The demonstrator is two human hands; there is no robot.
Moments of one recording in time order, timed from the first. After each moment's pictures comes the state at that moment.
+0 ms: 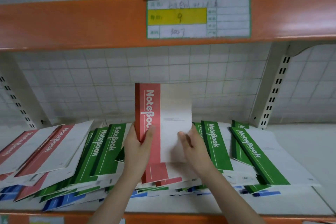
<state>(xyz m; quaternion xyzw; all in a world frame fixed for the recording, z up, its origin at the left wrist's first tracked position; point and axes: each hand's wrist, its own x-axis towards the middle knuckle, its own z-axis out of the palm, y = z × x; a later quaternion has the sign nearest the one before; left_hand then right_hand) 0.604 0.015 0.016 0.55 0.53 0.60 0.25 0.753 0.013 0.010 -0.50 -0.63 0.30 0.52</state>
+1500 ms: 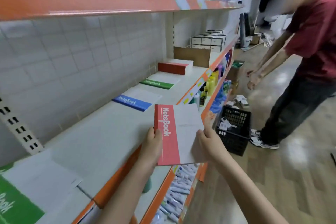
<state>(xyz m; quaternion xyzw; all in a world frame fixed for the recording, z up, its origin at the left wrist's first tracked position) 1.104 -0.148 -0.007 0.72 0.30 0.14 0.61 1.179 -0.289 -0.015 -0.84 -0.13 0.09 0.52</state>
